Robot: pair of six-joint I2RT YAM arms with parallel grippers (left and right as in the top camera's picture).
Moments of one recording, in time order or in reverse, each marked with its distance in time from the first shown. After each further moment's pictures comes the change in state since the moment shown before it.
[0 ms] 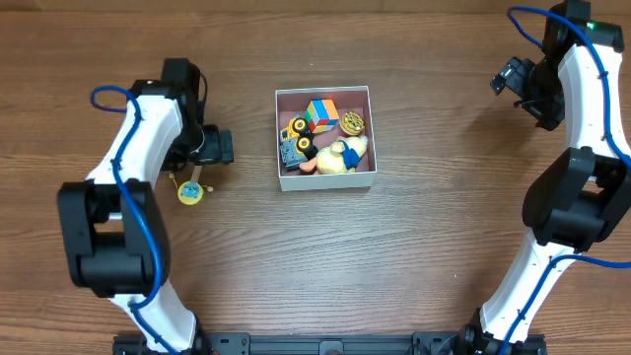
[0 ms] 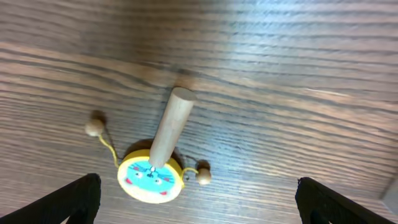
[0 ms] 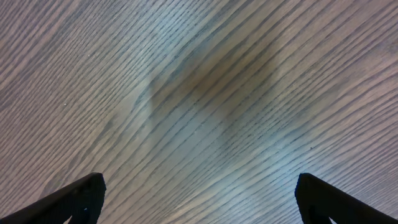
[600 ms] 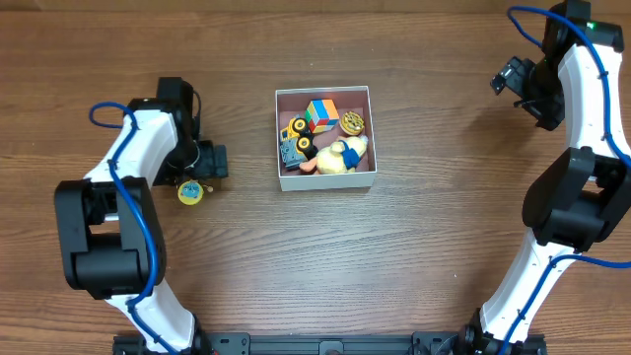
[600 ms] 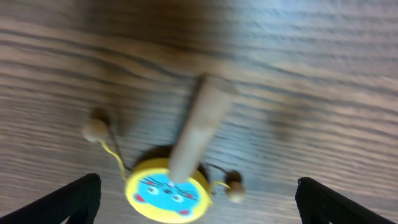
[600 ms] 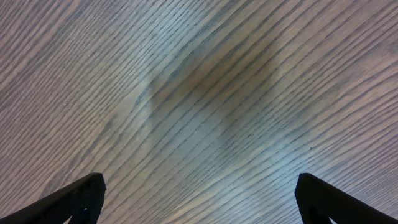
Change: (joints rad) left arm 0.052 -0.008 -0.137 0.113 0.000 0.053; right arm 0.000 0.000 0.000 -0.001 0.000 0.000
